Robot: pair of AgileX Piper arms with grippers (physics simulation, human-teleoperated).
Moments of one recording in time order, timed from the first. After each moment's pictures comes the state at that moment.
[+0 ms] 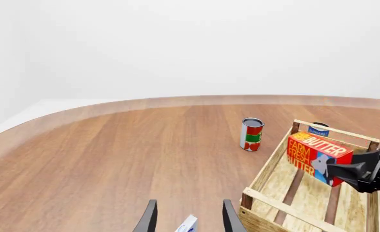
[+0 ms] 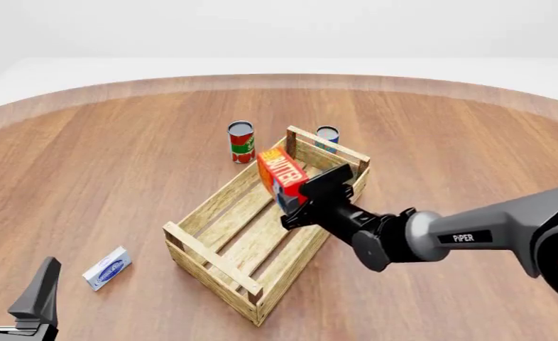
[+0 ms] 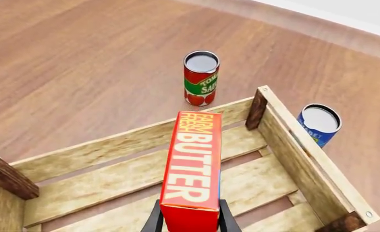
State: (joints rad) left arm 0.00 0.00 0.00 0.00 0.00; right arm 0.57 1.91 -0.87 -0.59 -0.02
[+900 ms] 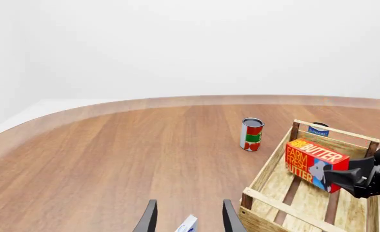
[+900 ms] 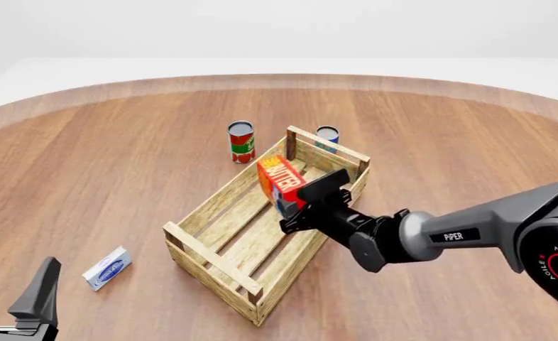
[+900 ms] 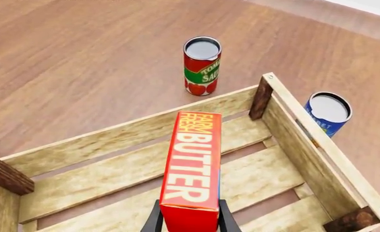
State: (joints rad) left arm 0.00 0.00 0.00 0.00 0.00; right arm 0.57 1.95 -0.88 -0.57 0.00
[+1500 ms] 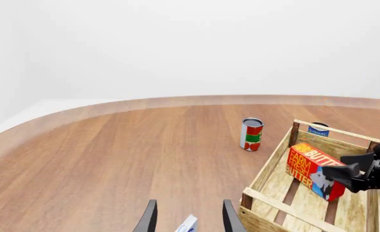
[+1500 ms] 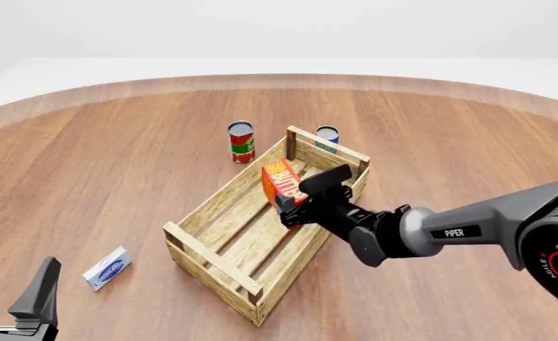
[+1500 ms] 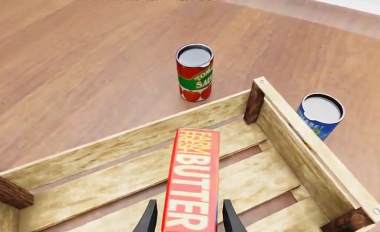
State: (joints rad) left arm 0.00 0.00 0.00 0.00 0.00; right arm 0.56 1.95 -0.91 -0.56 0.04
